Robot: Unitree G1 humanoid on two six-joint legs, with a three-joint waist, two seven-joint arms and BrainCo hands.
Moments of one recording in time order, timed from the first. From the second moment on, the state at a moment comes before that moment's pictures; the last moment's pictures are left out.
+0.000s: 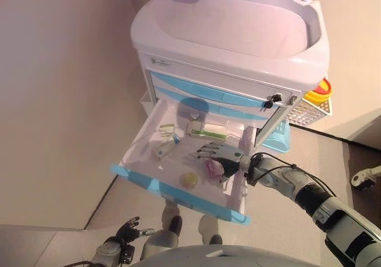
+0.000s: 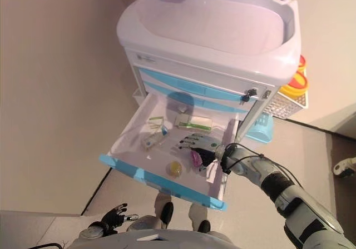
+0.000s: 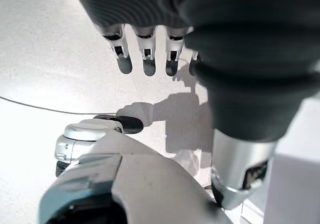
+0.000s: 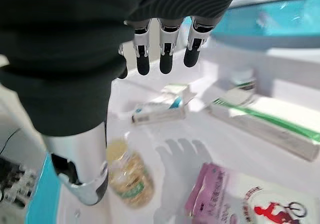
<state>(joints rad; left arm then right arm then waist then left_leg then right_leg) 0.03 0.28 -0.16 1.18 -0.12 -0.16 -0.13 -0.43 -0.59 0.73 0.50 -0.83 -0.52 -0.05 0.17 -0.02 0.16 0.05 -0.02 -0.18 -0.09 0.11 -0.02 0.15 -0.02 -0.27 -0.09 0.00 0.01</state>
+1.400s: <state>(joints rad) 0.04 0.29 -0.20 1.16 -0.08 -0.16 -0.11 -0.43 -0.40 0.77 0.71 -0.90 -0.37 -0.12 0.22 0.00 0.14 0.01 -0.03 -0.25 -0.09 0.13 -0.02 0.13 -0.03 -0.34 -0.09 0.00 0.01</state>
